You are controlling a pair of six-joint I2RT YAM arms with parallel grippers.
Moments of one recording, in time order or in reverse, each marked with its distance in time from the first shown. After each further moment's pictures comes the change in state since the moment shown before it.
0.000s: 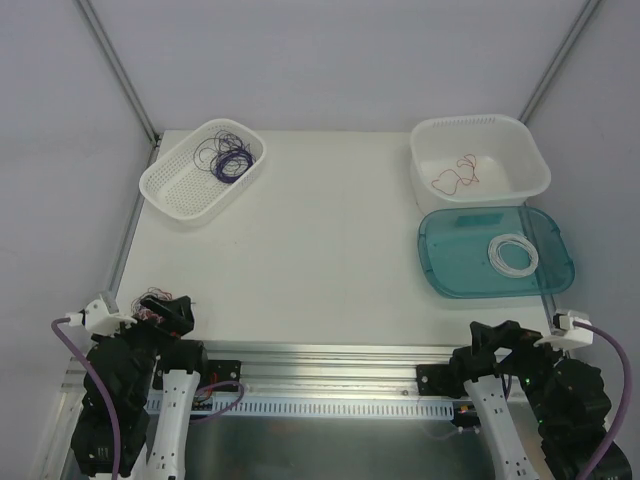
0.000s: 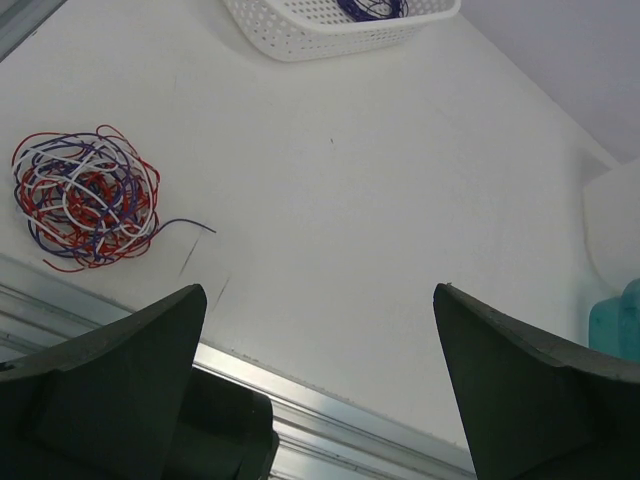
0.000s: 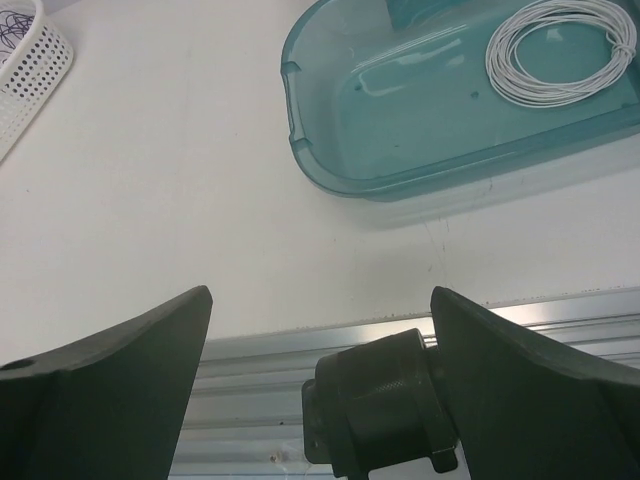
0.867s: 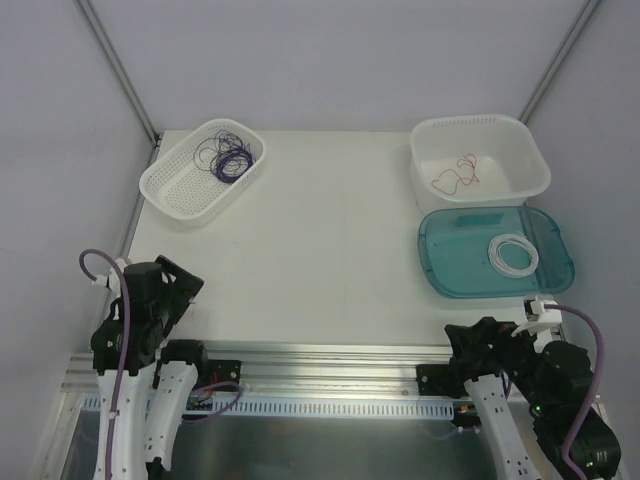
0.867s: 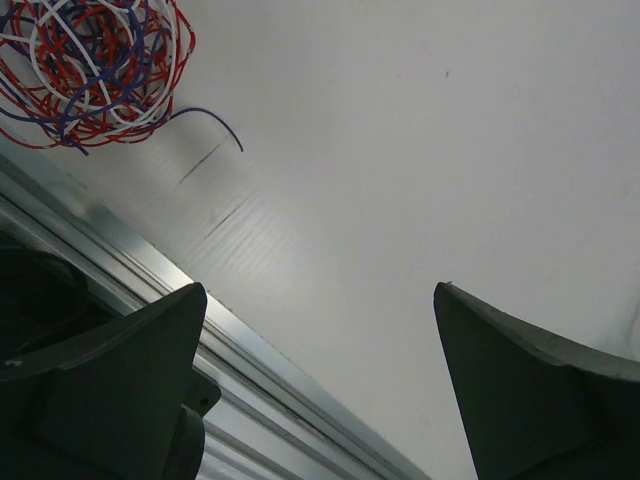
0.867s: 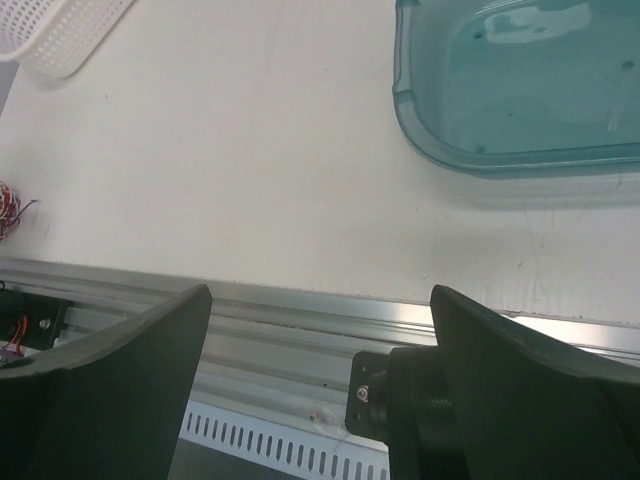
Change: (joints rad) left arm 0.000 0.375 -0.102 0.014 -0.023 -0.339; right arm 0.000 0.027 -0.051 0.035 -0.252 -0.033
